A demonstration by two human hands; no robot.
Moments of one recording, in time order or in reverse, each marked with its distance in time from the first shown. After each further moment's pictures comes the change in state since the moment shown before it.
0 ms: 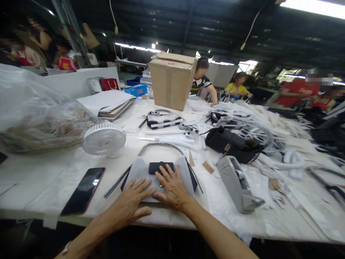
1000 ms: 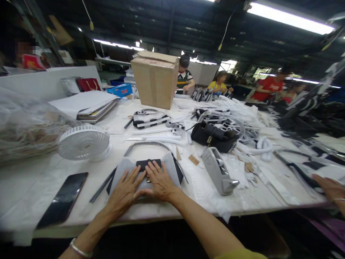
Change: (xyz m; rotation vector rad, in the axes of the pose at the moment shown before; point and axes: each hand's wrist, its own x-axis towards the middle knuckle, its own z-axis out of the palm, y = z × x) left_hand 0.030 -0.017 0.058 0.303 0.282 -0.007; right_hand 0.004 0.002 0.004 0.009 0.020 0.040
